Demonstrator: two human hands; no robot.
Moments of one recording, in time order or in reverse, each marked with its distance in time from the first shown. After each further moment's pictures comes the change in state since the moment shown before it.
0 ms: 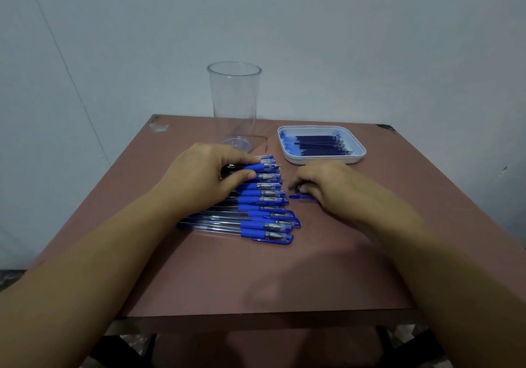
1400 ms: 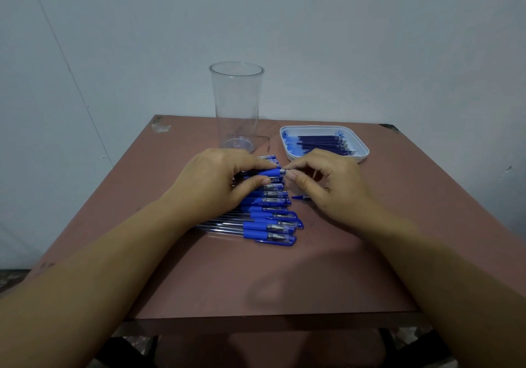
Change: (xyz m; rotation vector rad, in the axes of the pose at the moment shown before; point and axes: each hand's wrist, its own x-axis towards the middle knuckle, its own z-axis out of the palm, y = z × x) left_hand -0.001 0.007 0.006 0.008 0.027 0.181; right_hand -0.003 -0.011 0.014 0.273 0.483 -0.187
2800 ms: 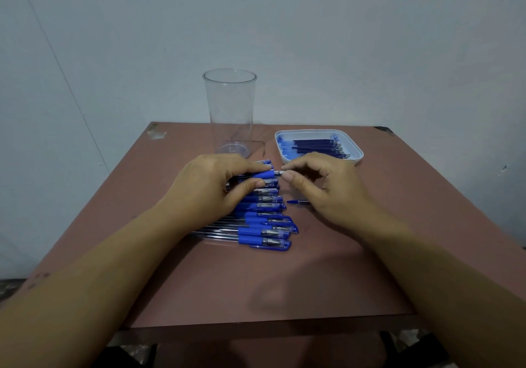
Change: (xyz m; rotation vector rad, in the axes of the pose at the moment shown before) left_hand 0.001 -0.002 0.001 -0.005 0.009 0.027; right_hand -0.001 -0.005 -0.005 0.168 0.015 0.084
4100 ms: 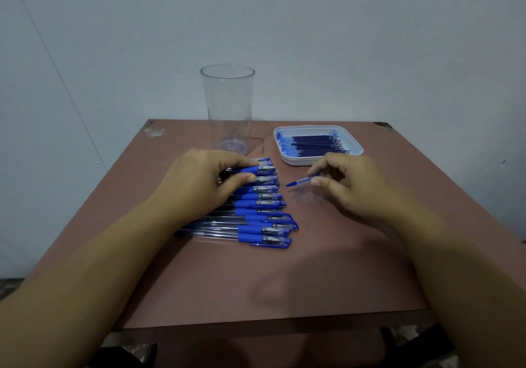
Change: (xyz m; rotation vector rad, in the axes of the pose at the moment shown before) left_hand -0.001 -0.005 -0.005 0.011 -0.026 -0.187; right_hand -0.005 0.020 -0.032 -0.204 -0.163 0.165
